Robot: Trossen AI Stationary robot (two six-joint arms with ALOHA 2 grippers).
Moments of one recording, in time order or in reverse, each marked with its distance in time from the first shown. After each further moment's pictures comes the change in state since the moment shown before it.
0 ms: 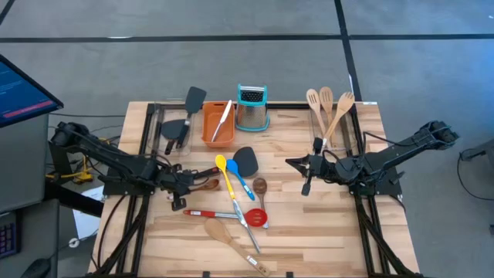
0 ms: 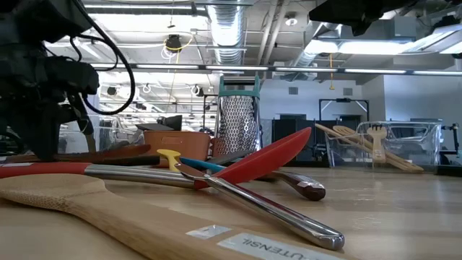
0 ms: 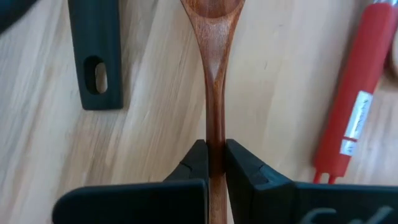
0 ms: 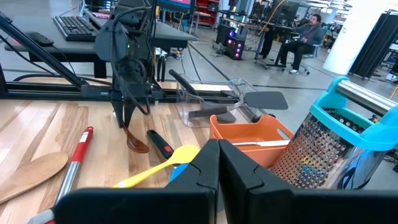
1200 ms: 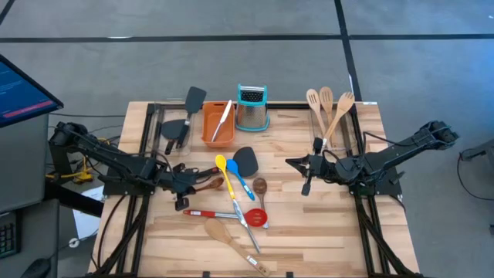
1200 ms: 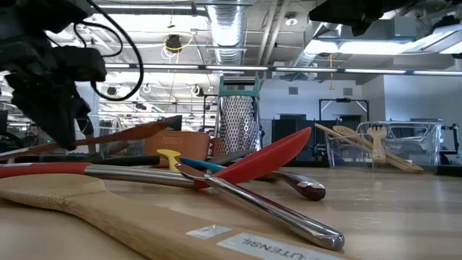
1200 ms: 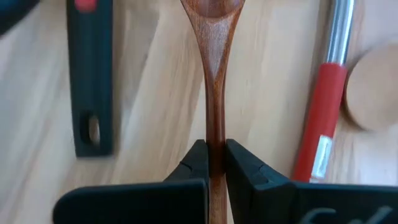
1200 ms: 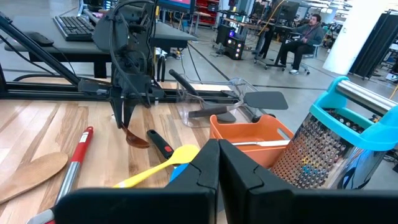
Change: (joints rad) left arm 0.000 -0.024 0.004 0.108 -0.038 0.022; right arm -0.001 0.000 0.000 0.000 0.000 0.000
